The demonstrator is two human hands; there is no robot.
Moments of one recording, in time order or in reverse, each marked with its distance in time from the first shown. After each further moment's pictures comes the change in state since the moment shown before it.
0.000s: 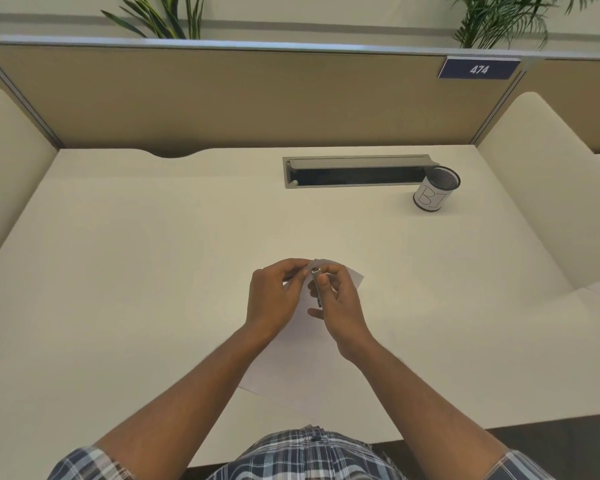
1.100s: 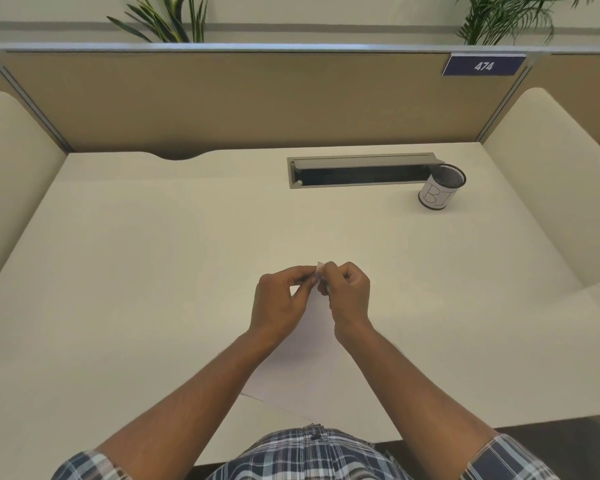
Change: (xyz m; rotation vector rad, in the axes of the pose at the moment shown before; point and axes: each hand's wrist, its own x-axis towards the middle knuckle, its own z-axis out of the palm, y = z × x) left_hand -0.013 0.003 -0.006 0.021 -0.045 0.065; right_hand 0.010 -0.022 0.015 0.162 0.275 0.102
